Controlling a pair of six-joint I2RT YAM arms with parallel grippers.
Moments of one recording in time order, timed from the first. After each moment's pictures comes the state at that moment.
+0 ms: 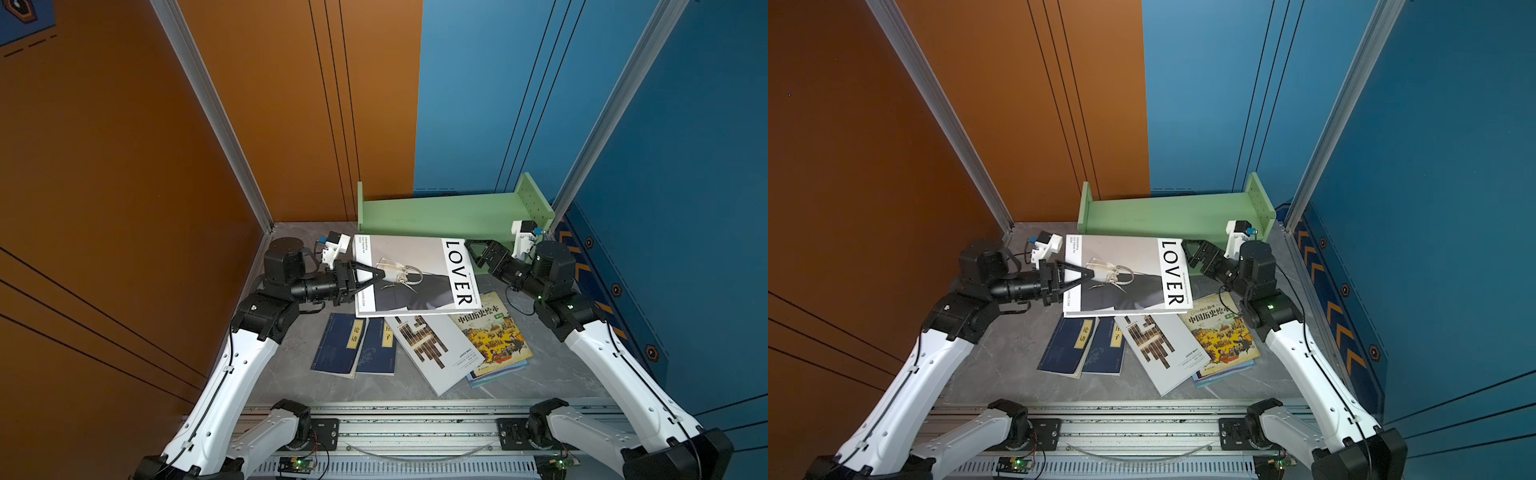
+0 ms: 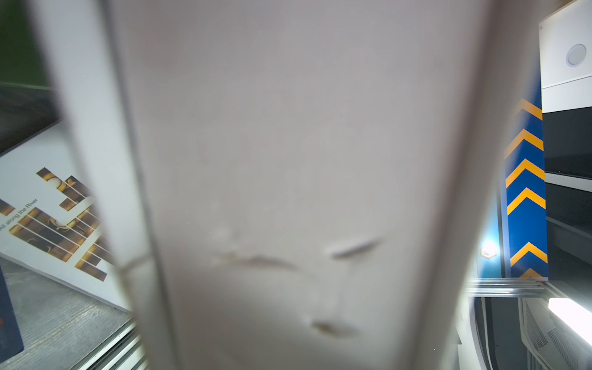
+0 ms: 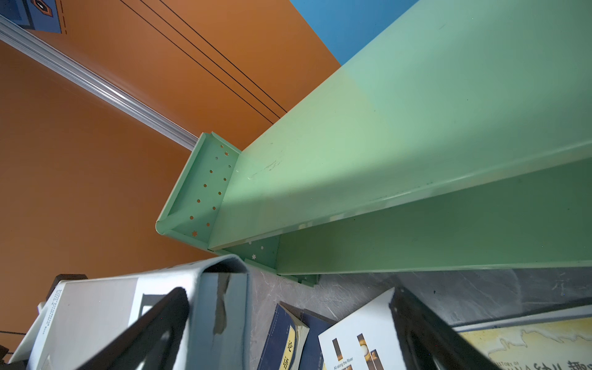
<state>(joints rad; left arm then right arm) -0.28 1.01 1.18 -0.50 0.95 -1.02 0.29 1.06 1.02 -0.19 -0.31 0.78</state>
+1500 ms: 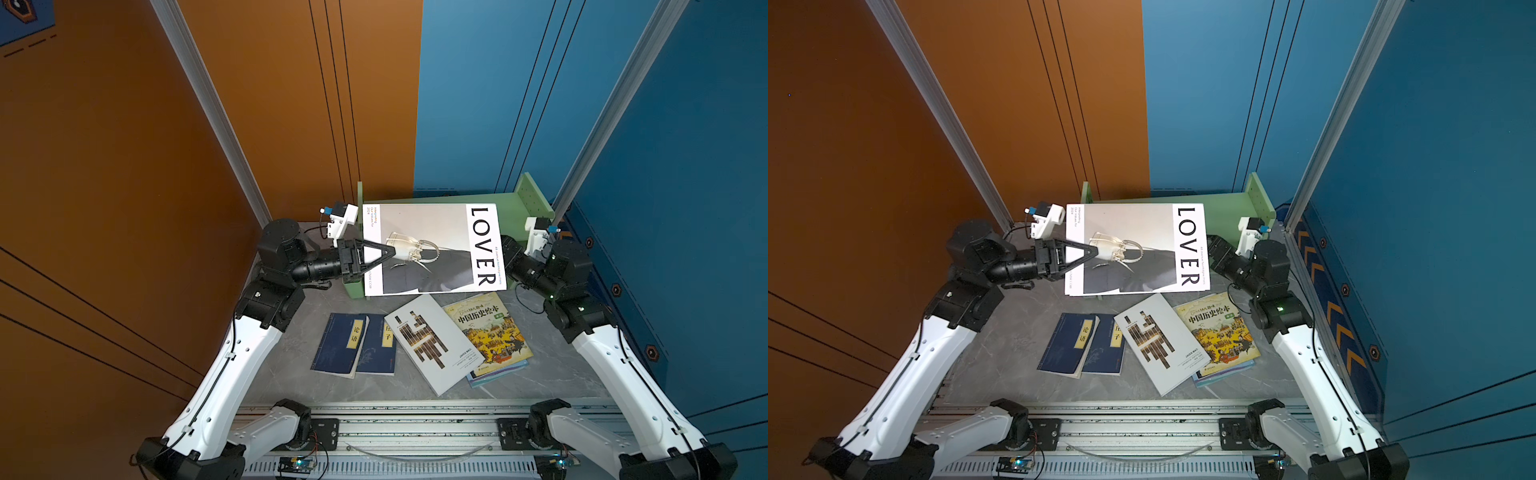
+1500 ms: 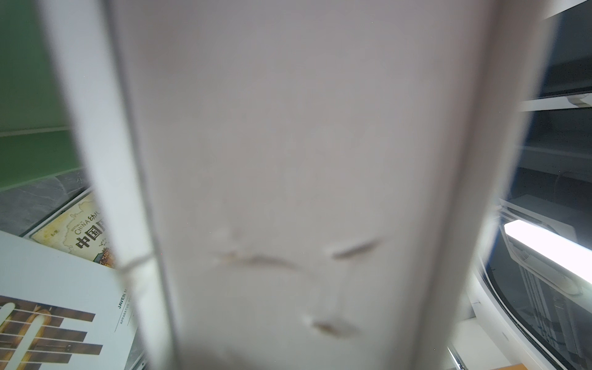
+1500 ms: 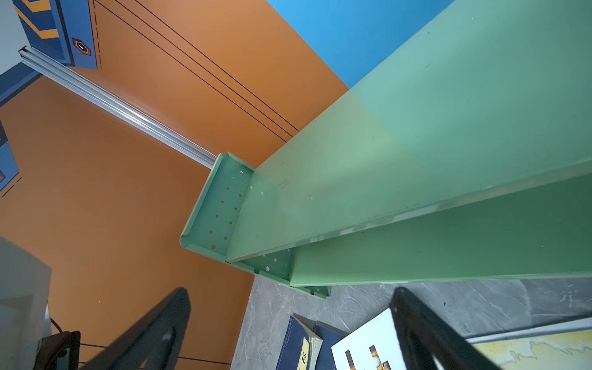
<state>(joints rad) -0.34 1.10 1.31 -0.22 1.00 -1.05 0.22 1.03 1.02 -0.17 -0.38 0.83</state>
